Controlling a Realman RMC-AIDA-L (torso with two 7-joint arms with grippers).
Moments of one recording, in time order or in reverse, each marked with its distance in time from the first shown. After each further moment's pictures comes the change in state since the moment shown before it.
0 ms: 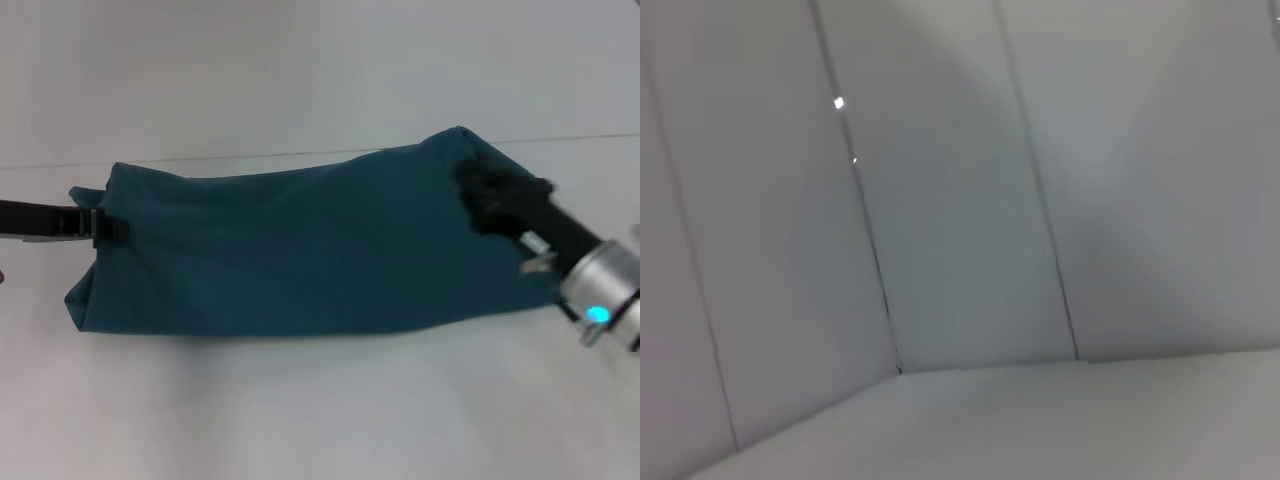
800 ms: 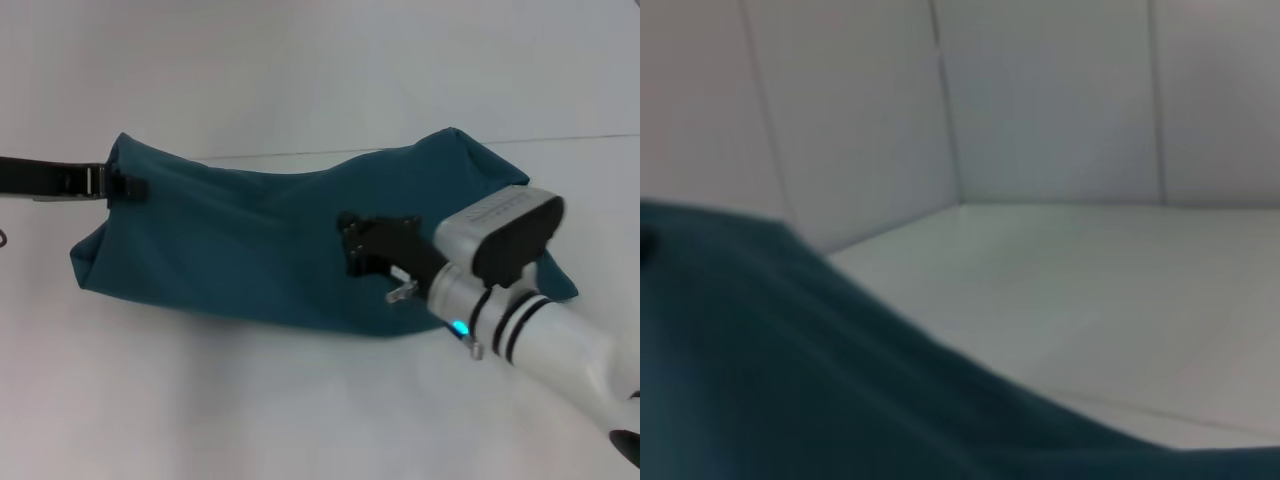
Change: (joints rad) left arm 0.001 -0.022 -0.016 -0.181 -0.067 0.150 -0.037; right arm 0.254 0.012 0.075 0.328 0.042 0.317 -0.343
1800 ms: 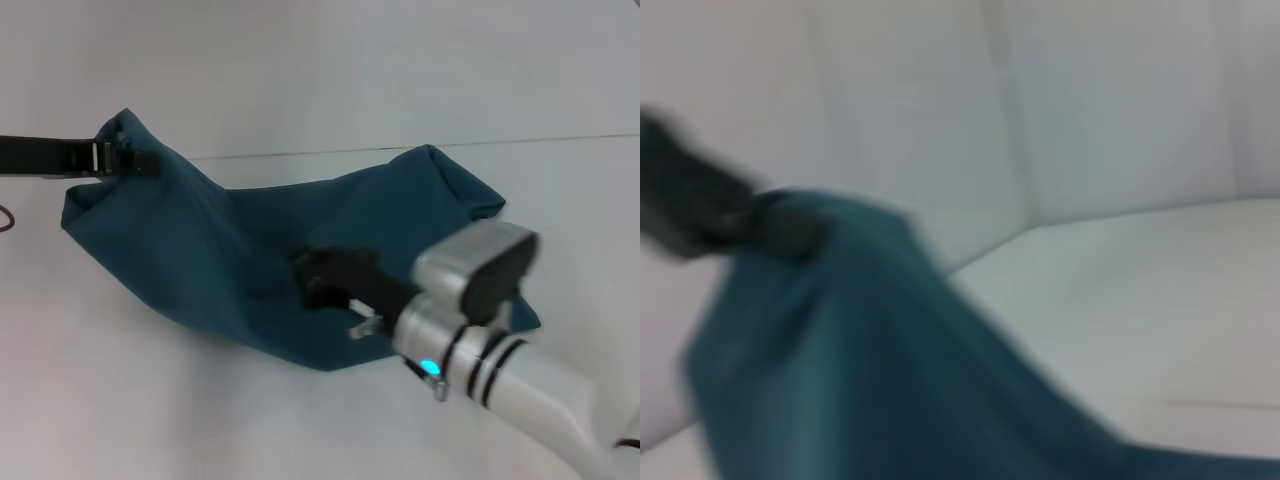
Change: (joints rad) left arm 0.014 -0.007 0.000 -0.038 -0.090 0.014 0.015; right arm -0.127 -0.016 0.570 0.166 -0.620 0.016 0.000
